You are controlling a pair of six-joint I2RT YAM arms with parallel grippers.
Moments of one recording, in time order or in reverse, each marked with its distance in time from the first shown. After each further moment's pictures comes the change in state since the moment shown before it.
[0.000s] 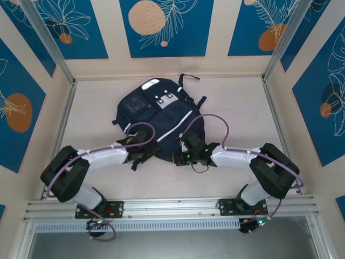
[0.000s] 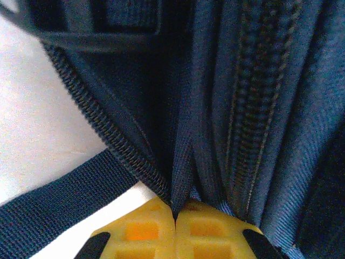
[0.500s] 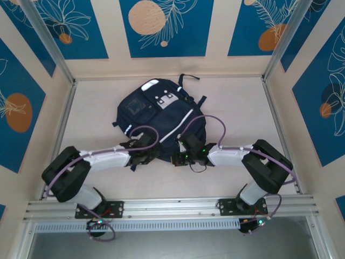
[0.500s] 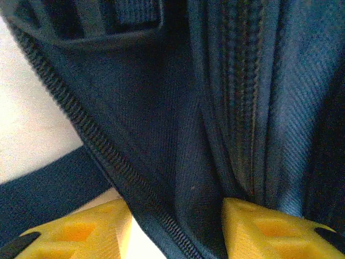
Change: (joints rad) left arm -0.083 0.047 -0.002 0.043 -0.049 -0.035; right arm 0.000 0.090 0.000 0.093 -0.040 0.006
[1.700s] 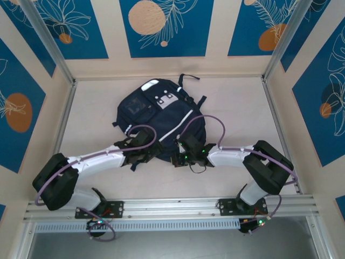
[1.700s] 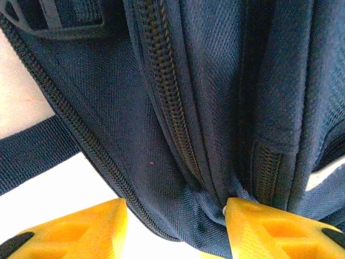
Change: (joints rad) left arm -0.018 -0.137 0.023 -0.088 0.051 -0.029; right arm 0.020 -0.013 0.004 -0.022 0.041 -0.018
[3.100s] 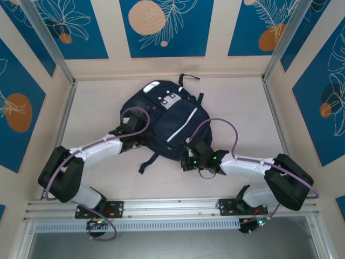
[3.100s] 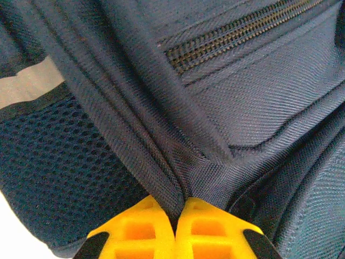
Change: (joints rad) left arm 0.238 0.081 0.096 0.087 -0.033 0.288; right arm 0.005 -0.241 -0.137 -0.078 0.109 -0.012
